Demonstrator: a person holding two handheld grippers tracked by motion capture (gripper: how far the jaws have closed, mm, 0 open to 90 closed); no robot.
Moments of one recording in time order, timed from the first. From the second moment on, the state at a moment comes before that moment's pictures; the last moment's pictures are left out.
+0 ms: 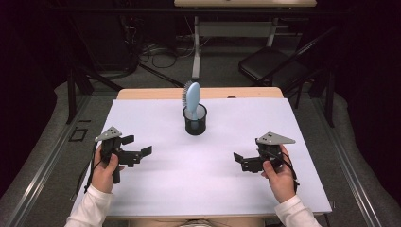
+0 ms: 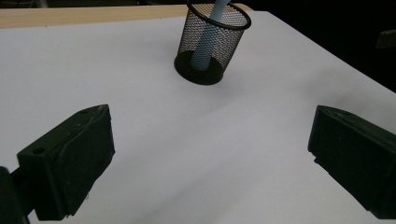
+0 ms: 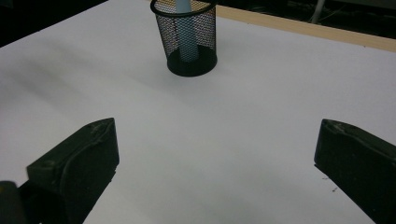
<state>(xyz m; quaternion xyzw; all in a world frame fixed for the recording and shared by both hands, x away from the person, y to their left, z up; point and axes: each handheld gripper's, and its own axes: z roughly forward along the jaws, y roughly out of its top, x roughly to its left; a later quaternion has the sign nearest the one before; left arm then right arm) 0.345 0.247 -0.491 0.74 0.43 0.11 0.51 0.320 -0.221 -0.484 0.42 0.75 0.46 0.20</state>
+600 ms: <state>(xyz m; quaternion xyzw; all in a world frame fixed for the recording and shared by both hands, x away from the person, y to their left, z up) 0.340 0.245 -0.515 0.74 0.41 0.13 0.51 0.317 -0.239 -0.504 0.44 0.74 0.46 0.21</state>
